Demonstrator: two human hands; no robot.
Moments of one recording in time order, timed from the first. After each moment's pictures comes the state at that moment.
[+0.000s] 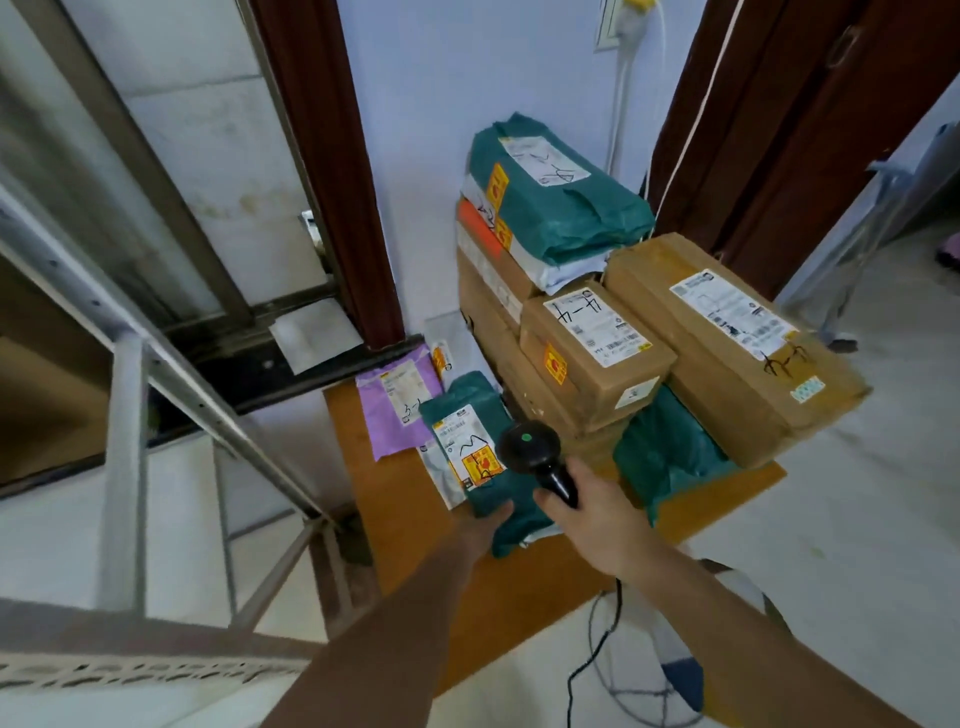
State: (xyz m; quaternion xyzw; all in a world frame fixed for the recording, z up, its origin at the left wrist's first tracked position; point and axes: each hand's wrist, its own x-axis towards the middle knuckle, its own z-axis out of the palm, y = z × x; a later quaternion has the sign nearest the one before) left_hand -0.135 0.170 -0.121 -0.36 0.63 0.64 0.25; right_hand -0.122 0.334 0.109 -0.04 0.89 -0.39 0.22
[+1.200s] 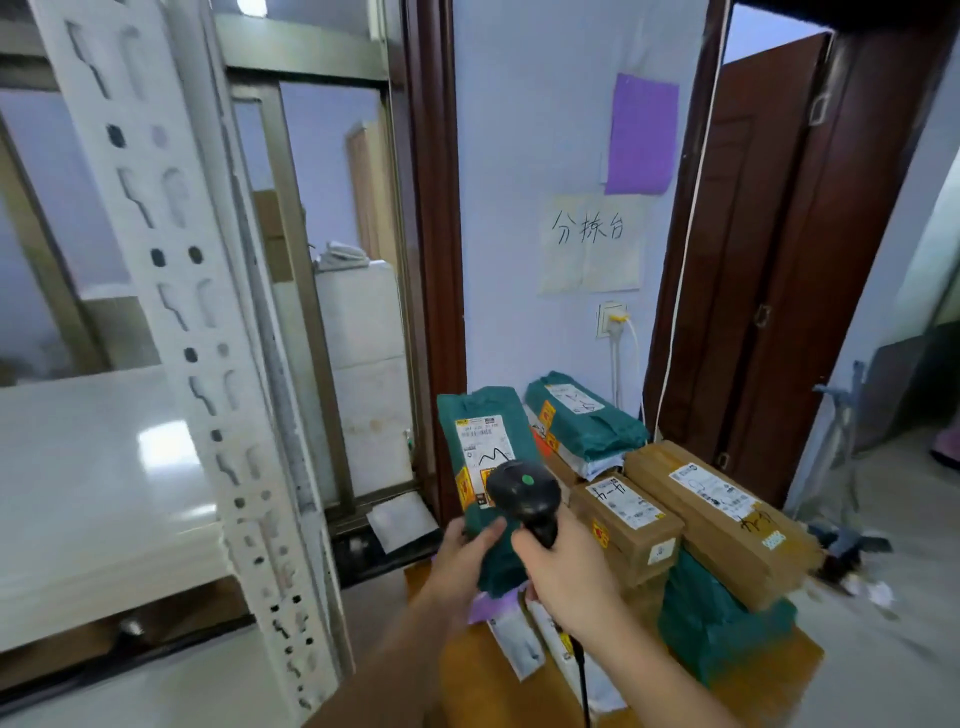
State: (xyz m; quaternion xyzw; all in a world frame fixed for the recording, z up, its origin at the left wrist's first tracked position) left_hand -0.065 0.057 0.206 -0.14 0.58 0.80 0.00; right_hand -0.001 0.206 0.316 -0.07 0.84 -0.53 0.00
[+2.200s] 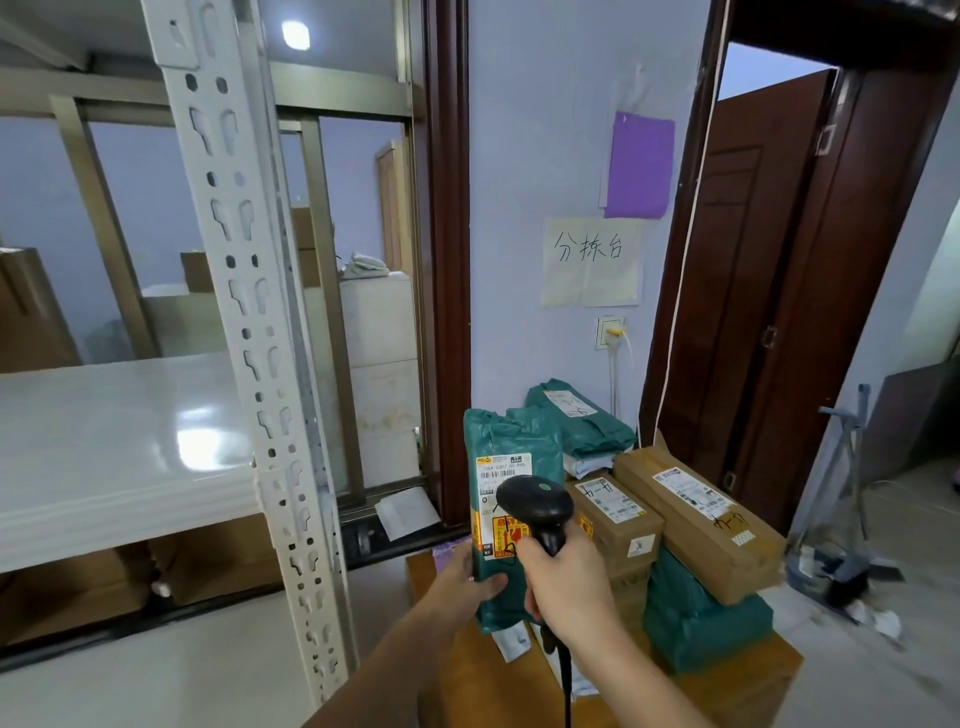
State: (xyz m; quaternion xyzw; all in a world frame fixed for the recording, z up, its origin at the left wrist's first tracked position) left_hand 0.004 0.075 0.194 -0.09 0.70 0.70 0.06; right_hand 0.059 0.239 0.320 -0.04 0.81 -0.59 0.01
